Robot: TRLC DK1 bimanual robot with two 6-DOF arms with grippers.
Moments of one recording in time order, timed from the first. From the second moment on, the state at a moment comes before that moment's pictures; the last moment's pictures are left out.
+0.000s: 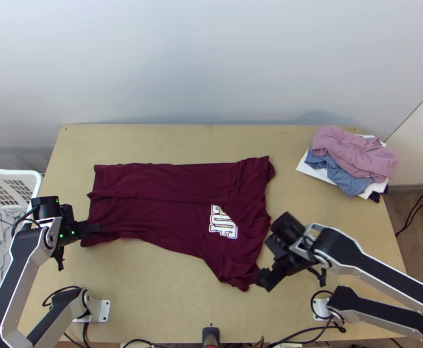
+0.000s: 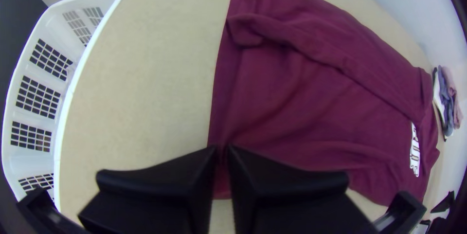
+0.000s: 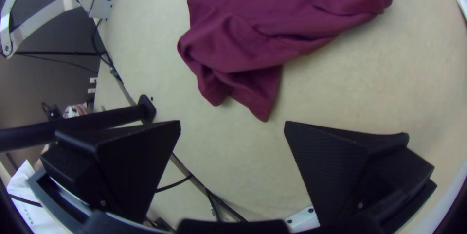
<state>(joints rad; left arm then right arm) 0.24 0.96 0.62 -0.71 0.01 -0.03 0.88 1.10 0.79 -1.00 -0.37 0.28</state>
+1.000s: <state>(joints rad) 0.27 1.07 0.67 -0.89 0.01 0.12 0.98 1.27 0.68 -0.79 -0.31 0.32</state>
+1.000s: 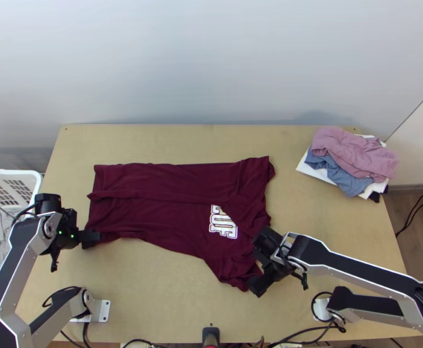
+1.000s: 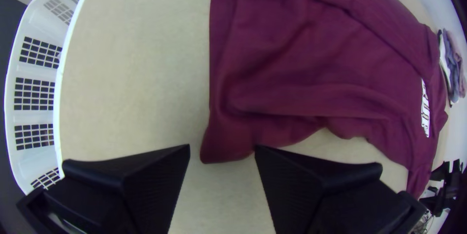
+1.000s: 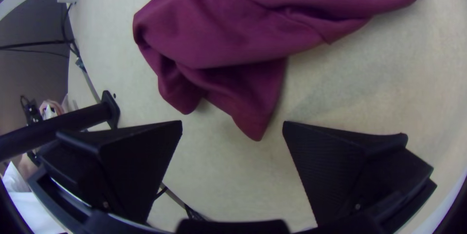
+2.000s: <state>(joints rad) 0.23 1.12 0.61 -0.76 0.01 0.13 0.99 1.31 0.68 -0.72 -0.26 0.28</state>
